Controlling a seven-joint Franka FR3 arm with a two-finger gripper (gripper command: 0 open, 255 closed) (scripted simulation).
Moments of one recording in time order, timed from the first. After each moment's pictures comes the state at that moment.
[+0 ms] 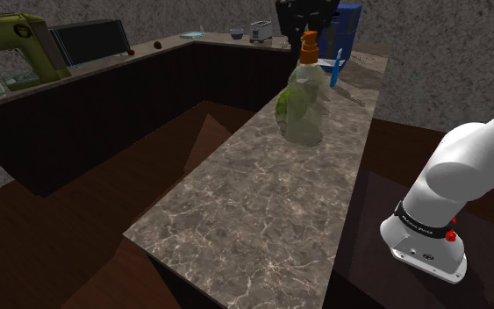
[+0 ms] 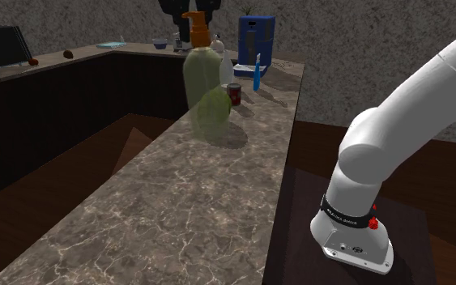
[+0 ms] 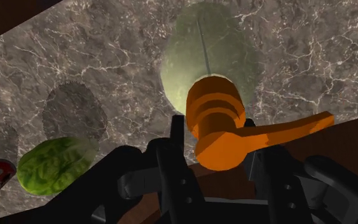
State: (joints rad) arm -0.07 -0.50 0.44 -1.76 0.11 1.35 0.58
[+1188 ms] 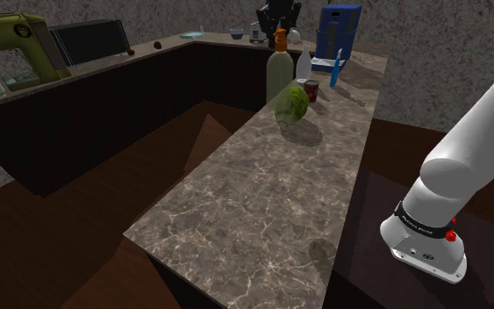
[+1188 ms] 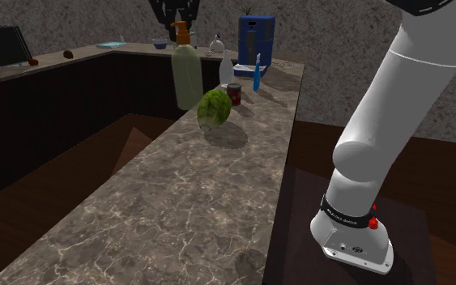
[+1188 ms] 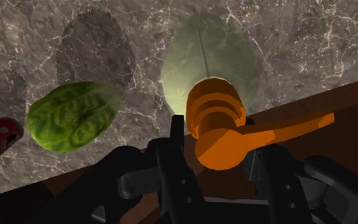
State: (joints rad) arm -0.20 -0.13 0.29 -1.56 -0.04 1.50 0.32
